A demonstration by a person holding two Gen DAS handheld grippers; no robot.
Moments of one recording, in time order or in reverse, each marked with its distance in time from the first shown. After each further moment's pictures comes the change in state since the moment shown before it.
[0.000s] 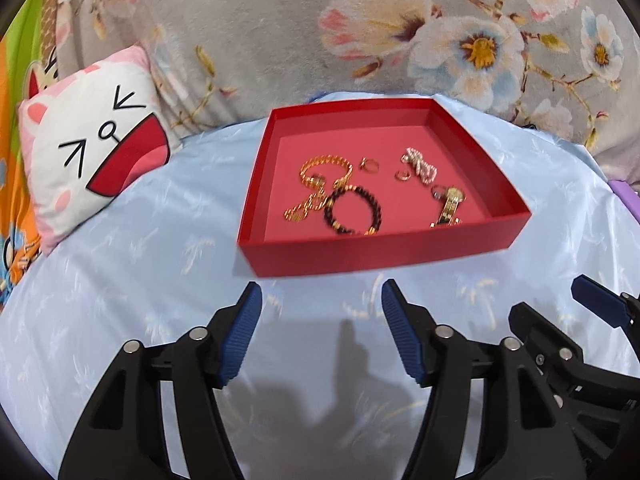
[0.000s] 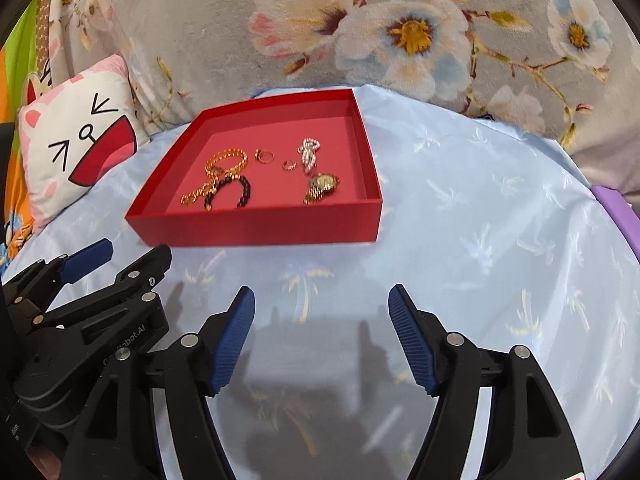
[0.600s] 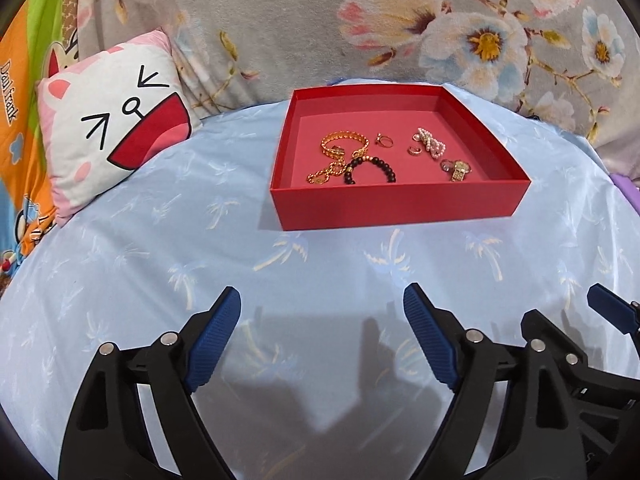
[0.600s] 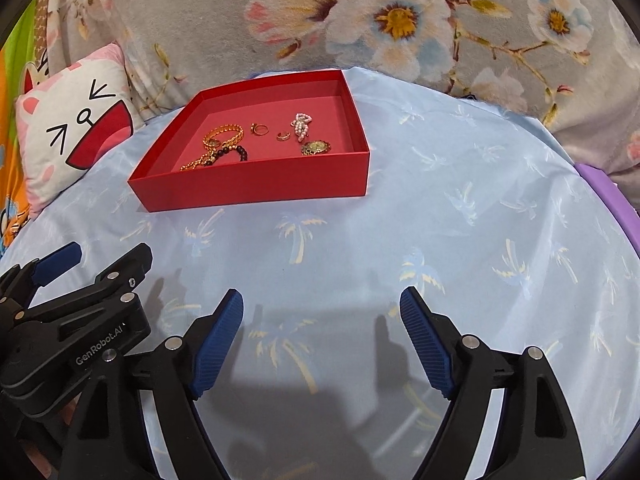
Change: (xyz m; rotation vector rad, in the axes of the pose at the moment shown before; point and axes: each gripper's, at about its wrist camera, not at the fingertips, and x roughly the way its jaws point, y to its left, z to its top) left arm -0.022 0.011 -0.030 -0.025 0.030 0.026; right arm -0.017 0.004 -0.034 0.016 0.028 -0.042
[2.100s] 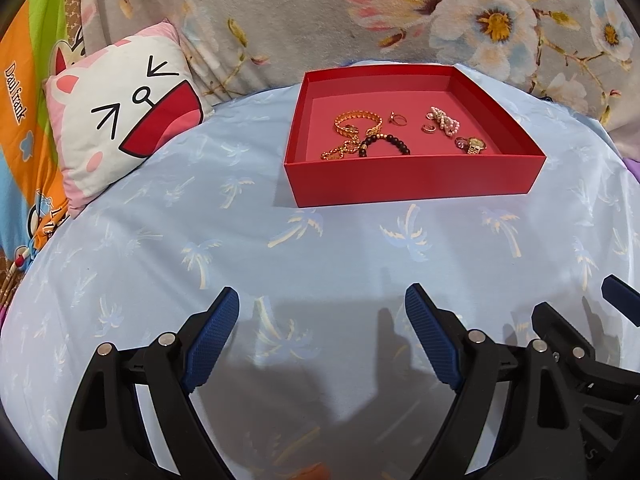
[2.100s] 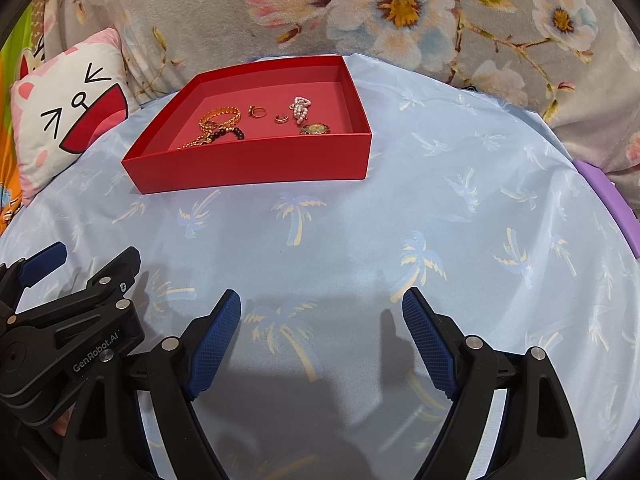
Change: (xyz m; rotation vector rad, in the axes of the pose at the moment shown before) left arm 0.004 0.004 -0.008 0.012 0.048 0.054; right arm 0.005 0.004 -0.002 -0.016 0.044 -0.021
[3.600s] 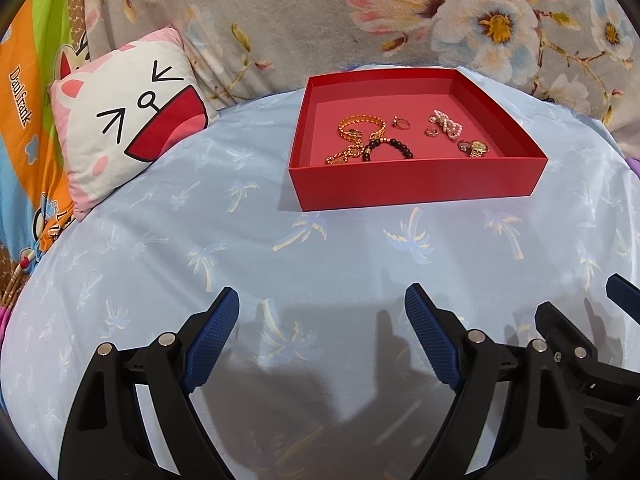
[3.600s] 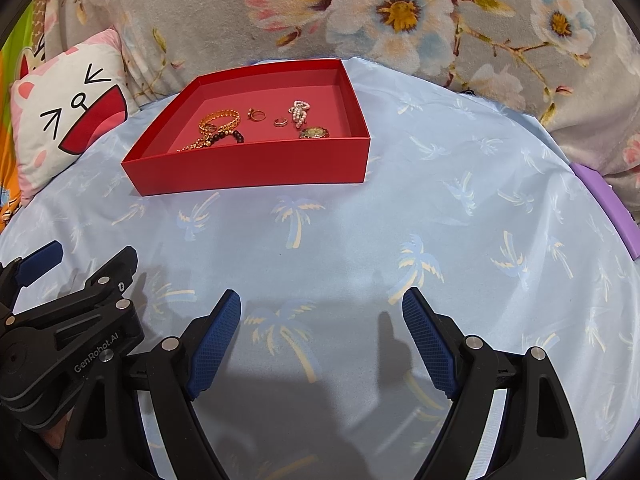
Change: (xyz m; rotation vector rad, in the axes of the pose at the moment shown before) left arm -0.003 -0.002 0.001 0.006 -0.013 0.022; right arm -0.001 -0.001 0.002 -0.003 -0.006 -0.006
